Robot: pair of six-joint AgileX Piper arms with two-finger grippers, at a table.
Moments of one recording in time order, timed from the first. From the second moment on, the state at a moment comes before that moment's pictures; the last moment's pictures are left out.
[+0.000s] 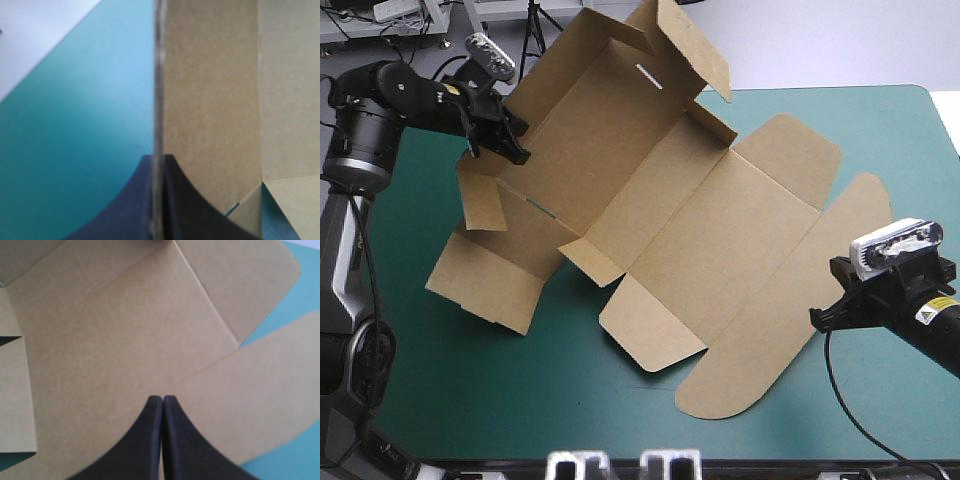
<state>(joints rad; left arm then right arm) -0.11 1.71 -1.93 -0.36 1.17 0.83 0.10 0.71 -0.88 0.31 0.84 -0.39</state>
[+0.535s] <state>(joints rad) -0.48 1.71 -1.92 0.09 0.98 0.86 0.10 0.85 -1.20 0.18 0.89 -0.22</state>
